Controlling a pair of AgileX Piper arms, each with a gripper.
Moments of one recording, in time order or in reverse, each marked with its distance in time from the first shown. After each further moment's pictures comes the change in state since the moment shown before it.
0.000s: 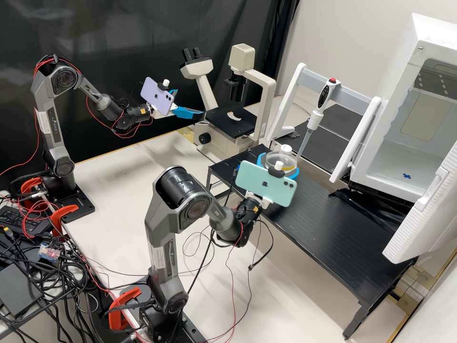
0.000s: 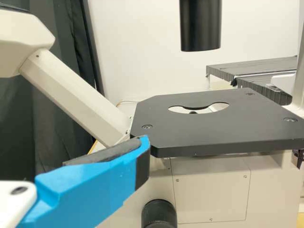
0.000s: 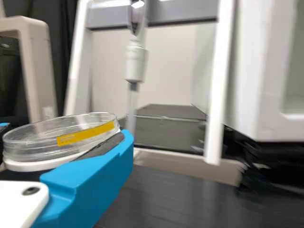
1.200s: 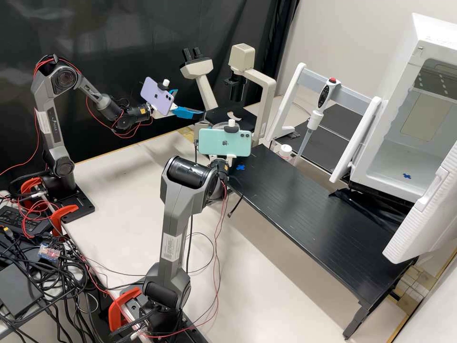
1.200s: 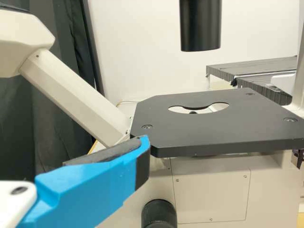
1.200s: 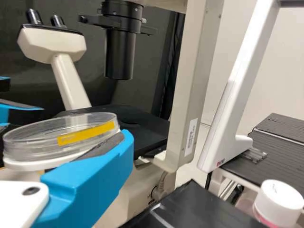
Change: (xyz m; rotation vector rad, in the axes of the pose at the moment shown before) left arm 0.000 0.000 0.000 0.000 0.000 0.000; right arm 0.102 -0.096 -0.080 -0.075 0.169 -0.287
